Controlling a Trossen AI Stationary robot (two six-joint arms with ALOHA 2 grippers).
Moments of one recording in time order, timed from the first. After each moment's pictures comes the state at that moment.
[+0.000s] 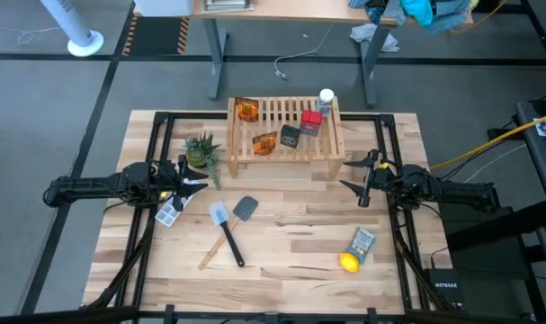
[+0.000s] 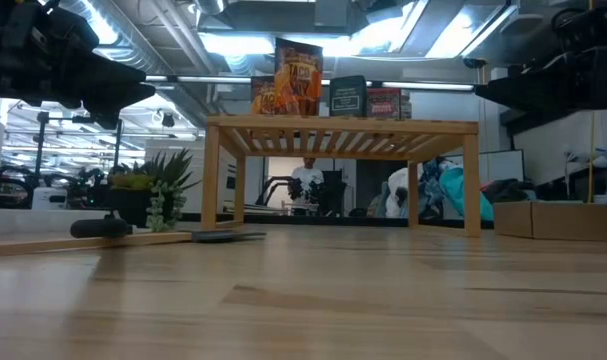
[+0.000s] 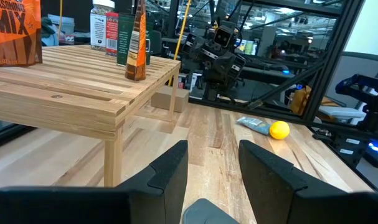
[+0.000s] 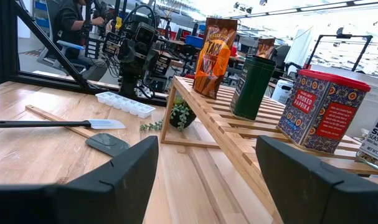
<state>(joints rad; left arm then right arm) 0.05 0.03 0.01 0.02 -0.06 -0.15 -0.05 0.00 0.01 0.05 0.15 -0.27</state>
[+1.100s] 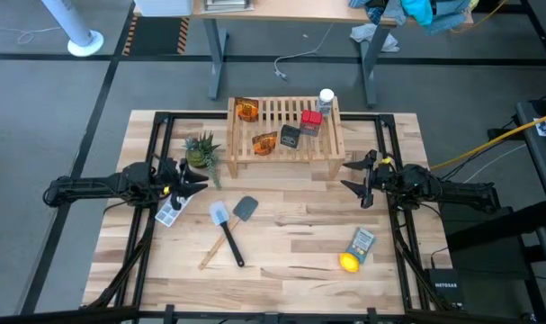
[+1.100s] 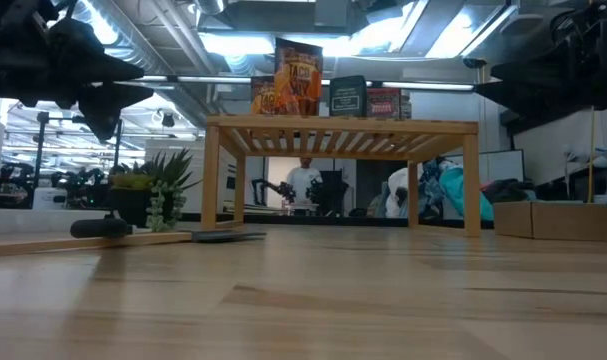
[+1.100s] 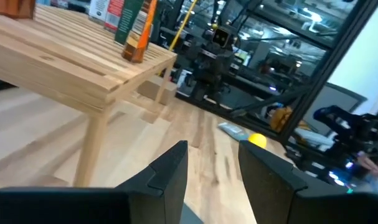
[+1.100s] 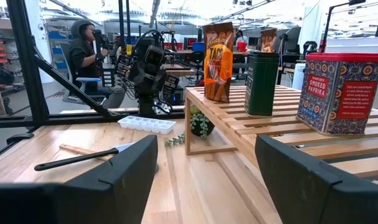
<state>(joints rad) 0.05 0.03 0.01 0.02 -0.03 -0.39 -0.05 0.00 0.01 0.08 0.11 -0.02</state>
